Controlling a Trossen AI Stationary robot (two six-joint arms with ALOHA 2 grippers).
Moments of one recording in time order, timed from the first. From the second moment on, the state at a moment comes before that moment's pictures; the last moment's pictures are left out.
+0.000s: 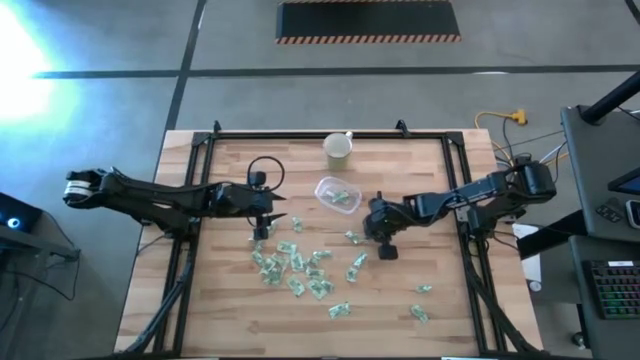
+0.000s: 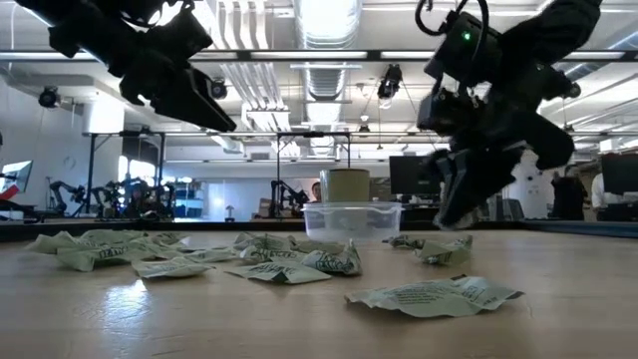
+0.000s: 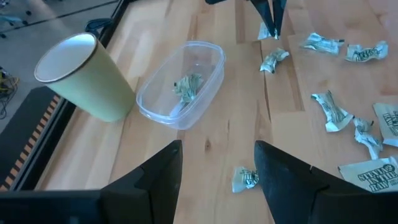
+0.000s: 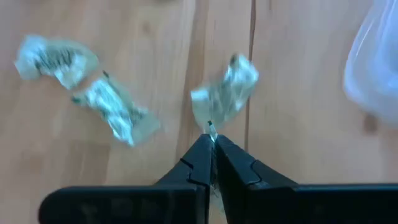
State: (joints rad) left arm 0.00 1.01 0.56 -0.09 -0.23 0.16; right arm 0.02 1.51 0.65 -0.11 -0.09 -0.03
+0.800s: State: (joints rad) left arm 0.00 1.01 0.56 -0.09 -0.23 0.16; right arm -0.09 1.51 0.85 -0.12 0.29 -0.24
